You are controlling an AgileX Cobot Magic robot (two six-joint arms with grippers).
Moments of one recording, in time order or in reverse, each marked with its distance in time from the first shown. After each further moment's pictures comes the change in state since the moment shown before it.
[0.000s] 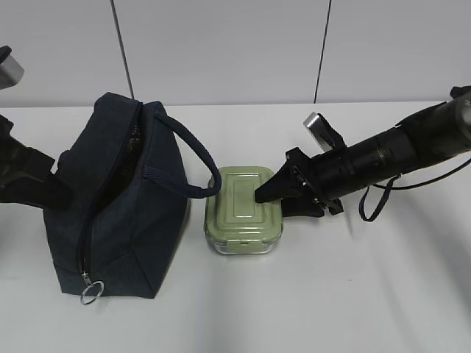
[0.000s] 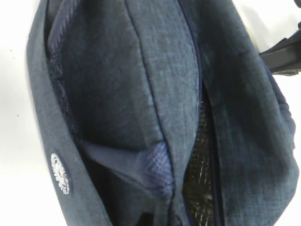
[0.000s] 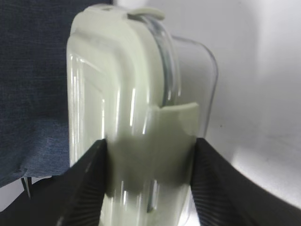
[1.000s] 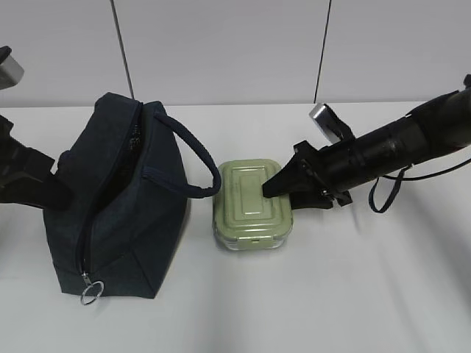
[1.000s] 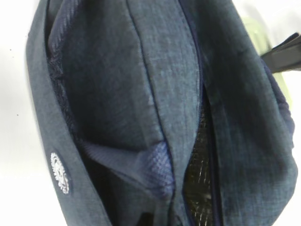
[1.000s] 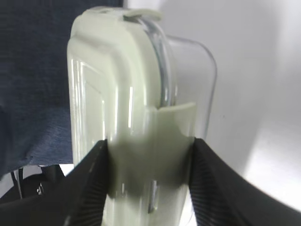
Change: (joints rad) left arm 0.000 0.000 0.000 0.000 0.002 0.000; right arm -0.036 -0.050 0.000 -0.042 0.030 -0.002
